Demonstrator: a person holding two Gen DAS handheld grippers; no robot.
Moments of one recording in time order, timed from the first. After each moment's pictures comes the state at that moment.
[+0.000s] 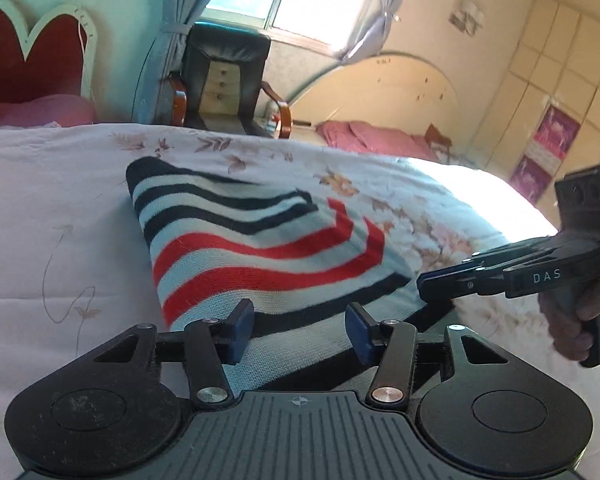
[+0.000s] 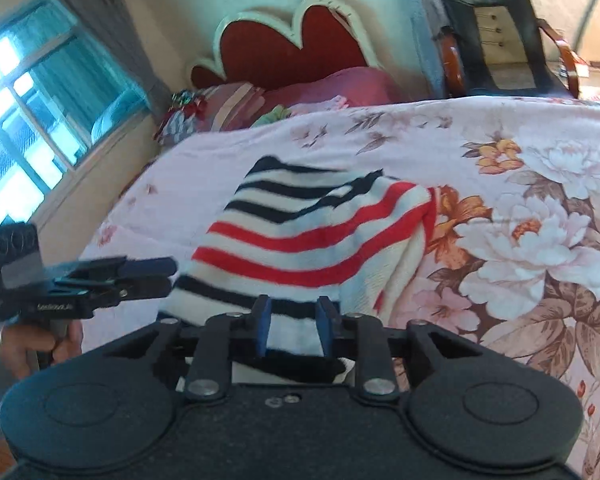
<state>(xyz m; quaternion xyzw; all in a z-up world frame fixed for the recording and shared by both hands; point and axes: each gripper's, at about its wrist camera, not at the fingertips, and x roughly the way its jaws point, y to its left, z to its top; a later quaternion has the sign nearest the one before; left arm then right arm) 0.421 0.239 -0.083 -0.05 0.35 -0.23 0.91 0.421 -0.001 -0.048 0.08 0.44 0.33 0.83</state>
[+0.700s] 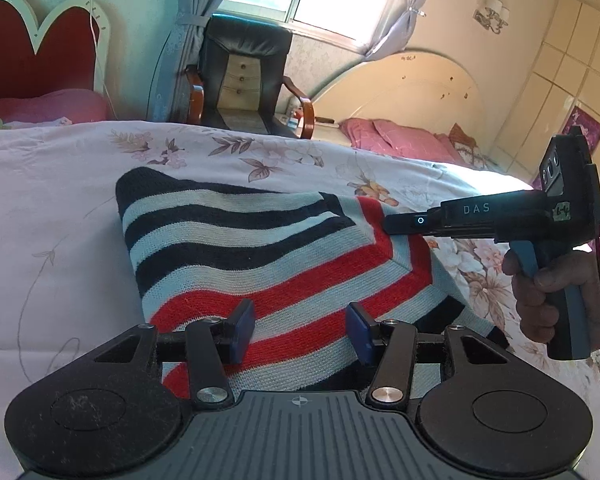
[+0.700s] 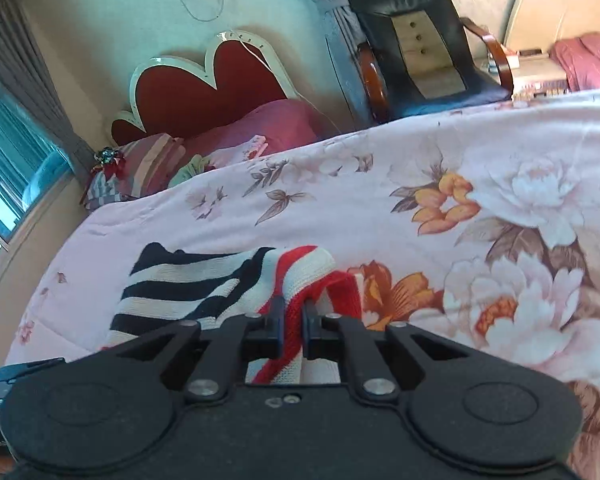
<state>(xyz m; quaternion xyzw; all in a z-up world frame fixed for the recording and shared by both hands) 0.480 0.224 -0.098 -0.07 0.36 -0.20 0.91 0.525 -0.006 -0.088 0.14 0.42 0.21 0.87</state>
